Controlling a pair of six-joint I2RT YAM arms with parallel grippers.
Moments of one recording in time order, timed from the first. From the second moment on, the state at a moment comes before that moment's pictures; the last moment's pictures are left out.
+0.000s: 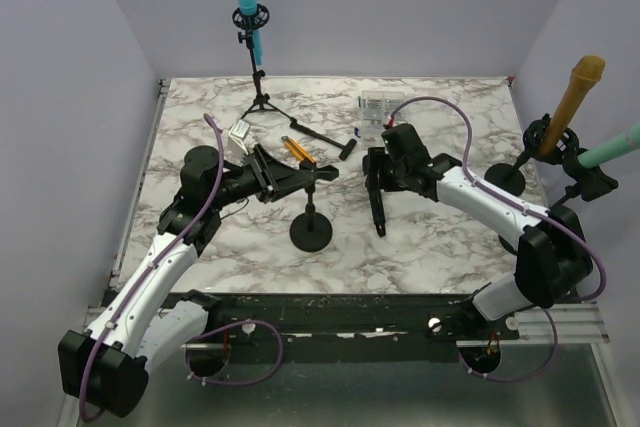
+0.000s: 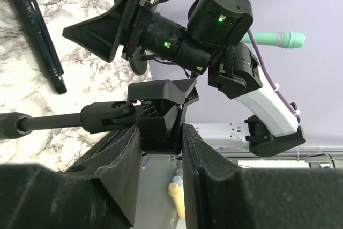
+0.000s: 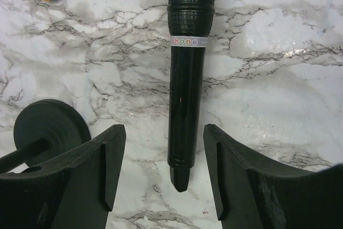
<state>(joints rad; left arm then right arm) -0.36 0.91 0.75 -0.01 0.68 -1.16 0.58 1.51 1.09 -0.44 0.14 0.43</state>
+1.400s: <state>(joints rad) -0.30 1.23 0.76 0.23 0.69 -1.06 0.58 1.38 0.94 -0.41 0.13 0.46</state>
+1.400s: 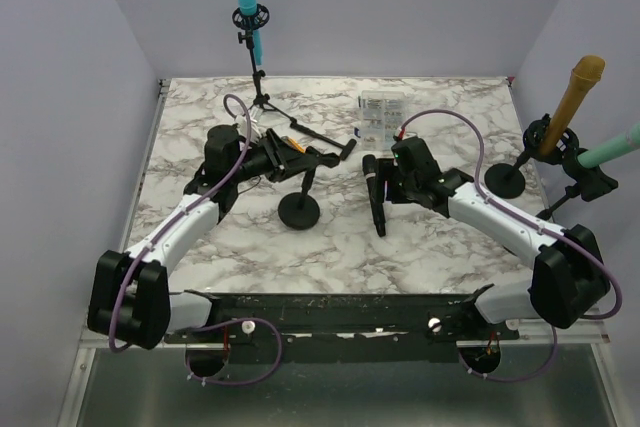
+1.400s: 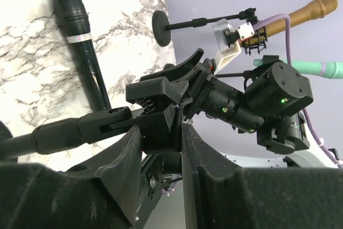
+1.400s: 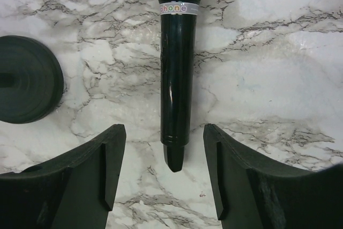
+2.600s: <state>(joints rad) -0.34 1.62 0.97 0.51 0.81 -1.30 0.58 1.38 0.90 -0.41 0.14 0.46</state>
